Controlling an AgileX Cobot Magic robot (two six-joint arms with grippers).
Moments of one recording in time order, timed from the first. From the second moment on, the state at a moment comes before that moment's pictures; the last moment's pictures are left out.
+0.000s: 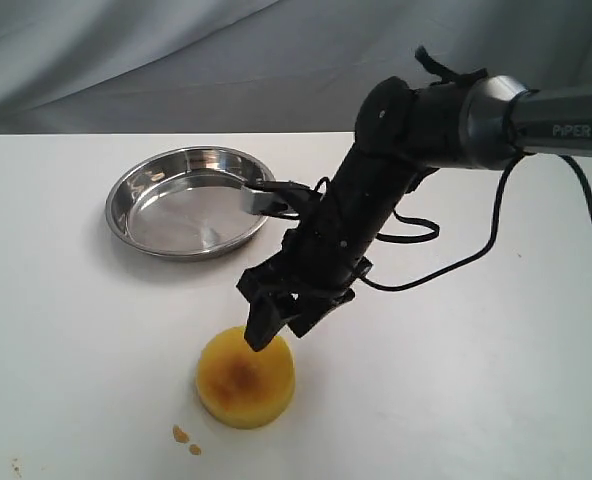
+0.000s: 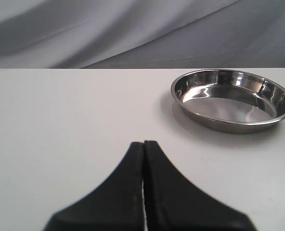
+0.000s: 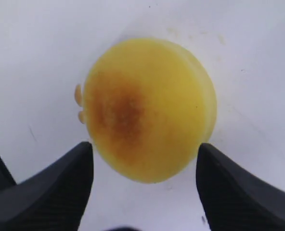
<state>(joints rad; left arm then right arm) -0.01 0.00 0.00 0.04 0.32 -0.04 0.55 2.10 -1.47 0.61 1.09 -0.46</state>
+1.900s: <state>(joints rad) -0.01 0.00 0.00 0.04 0.32 -0.04 0.76 2.08 -1.48 0.18 0.78 -0.21</state>
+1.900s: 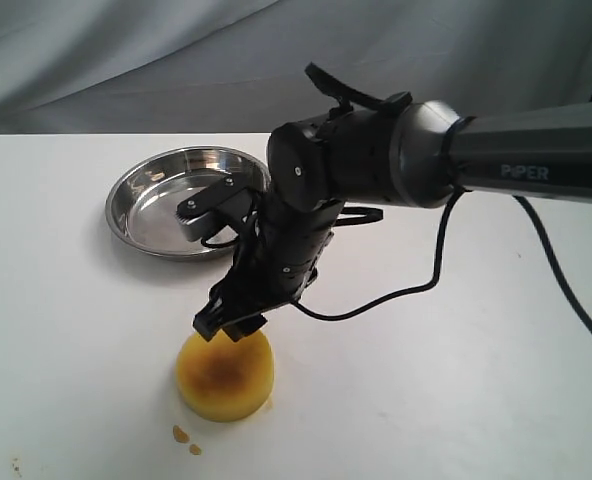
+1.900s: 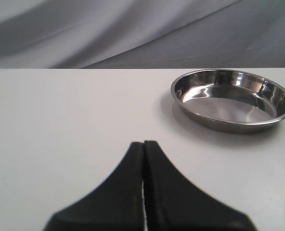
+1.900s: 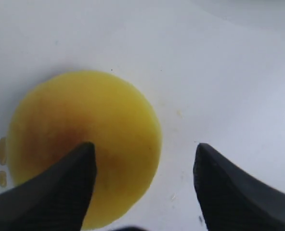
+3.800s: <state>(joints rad) -0.01 0.00 0.00 0.04 0.32 -0.04 0.92 2.18 -1.58 0.28 0.76 -0.19</state>
